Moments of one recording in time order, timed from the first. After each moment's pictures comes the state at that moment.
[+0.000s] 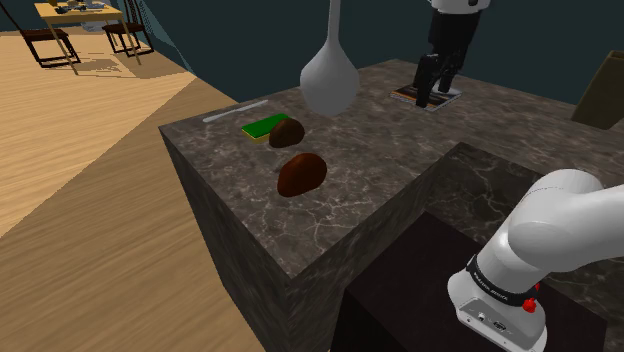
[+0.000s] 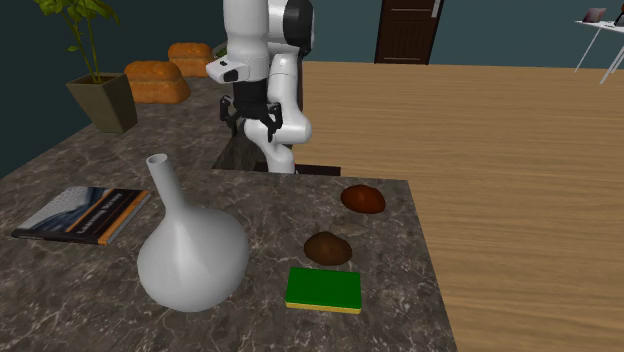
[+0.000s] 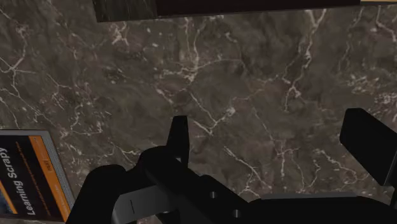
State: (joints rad) arm -0.01 -0.79 0.07 -2.28 -0.05 1.47 0.03
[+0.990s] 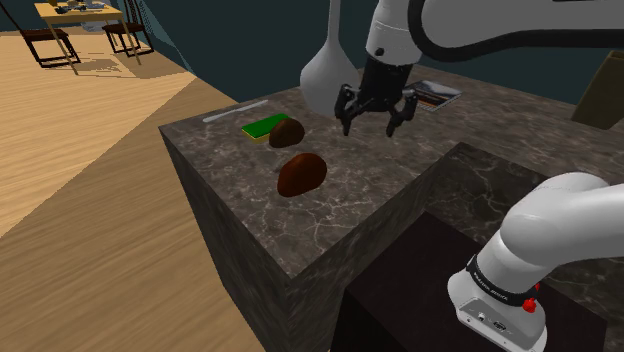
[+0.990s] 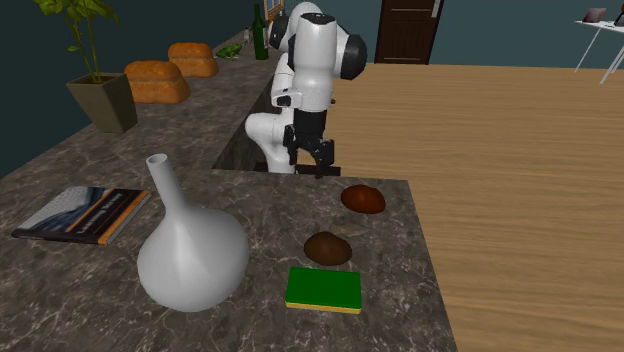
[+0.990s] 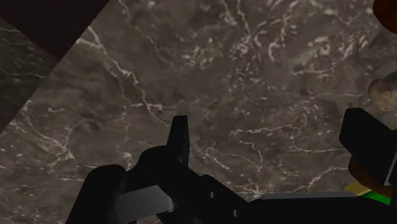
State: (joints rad) arm -0.15 -0.79 0.47 -2.39 0.23 1.80 0.84
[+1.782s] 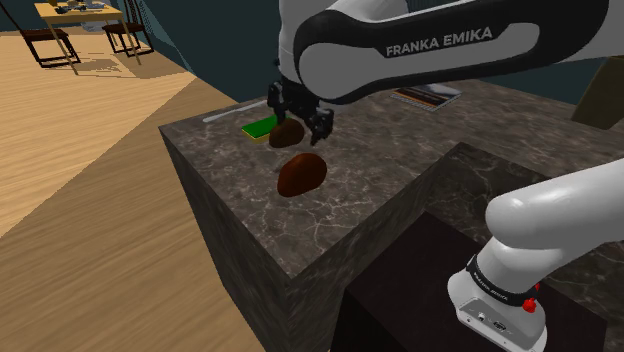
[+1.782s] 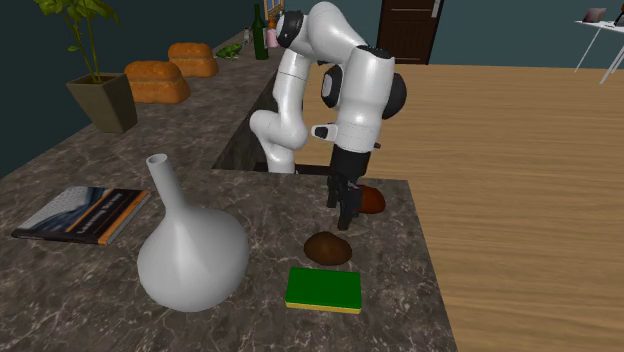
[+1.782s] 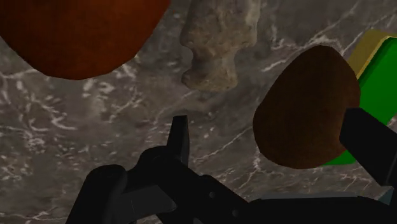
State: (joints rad) arm -0.55 -0.49 0.97 -2.15 0.18 2.08 1.63
